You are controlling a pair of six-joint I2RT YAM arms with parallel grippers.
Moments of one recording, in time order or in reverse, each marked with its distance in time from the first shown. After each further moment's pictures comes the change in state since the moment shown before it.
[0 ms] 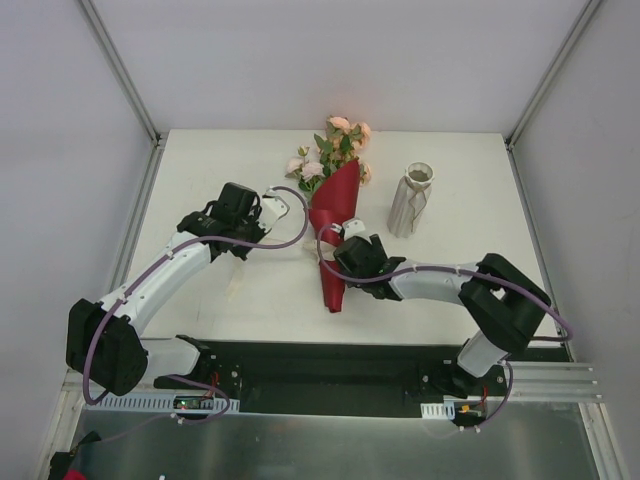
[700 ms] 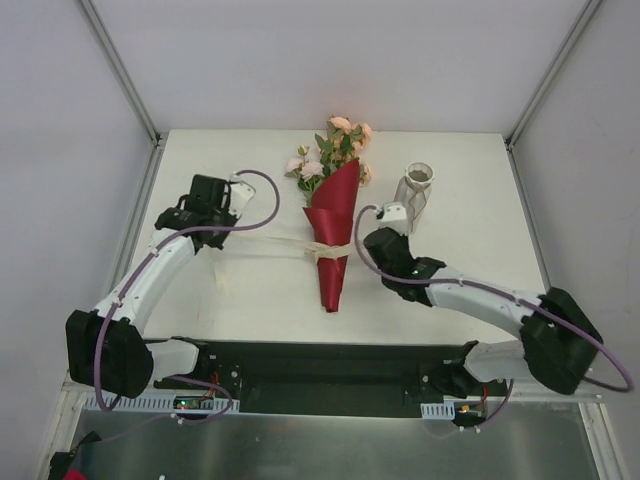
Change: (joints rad) left arm 0.144 -0.020 0.005 -0.002 -0.074 -0.010; right arm -0.053 -0.199 -0.050 -0.002 0.159 0.045
